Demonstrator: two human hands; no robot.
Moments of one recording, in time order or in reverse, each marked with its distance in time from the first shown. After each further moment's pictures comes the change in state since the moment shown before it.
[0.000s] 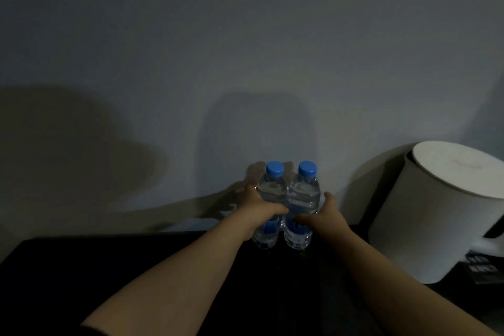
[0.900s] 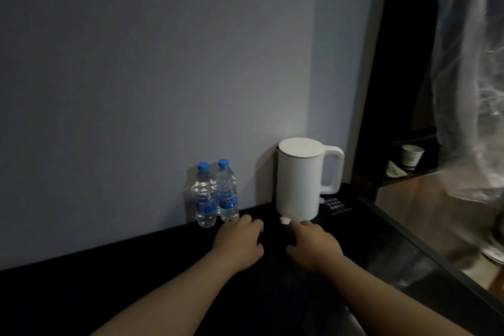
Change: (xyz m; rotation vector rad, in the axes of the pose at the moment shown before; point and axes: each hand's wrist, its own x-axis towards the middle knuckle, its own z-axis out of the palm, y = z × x) left_hand -0.250 -0.018 0.076 1.190 -0.076 0.772; right_hand -0.260 0.063 -0.118 -0.866 0.119 -0.157
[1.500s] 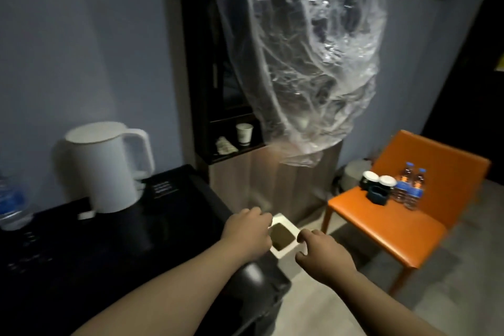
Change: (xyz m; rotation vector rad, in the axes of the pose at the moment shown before) left_hand 0.082 0.472 0.083 -0.026 -0.081 0.349; right_hand -0.199 0.432 -0.083 0.011 0.072 0.398
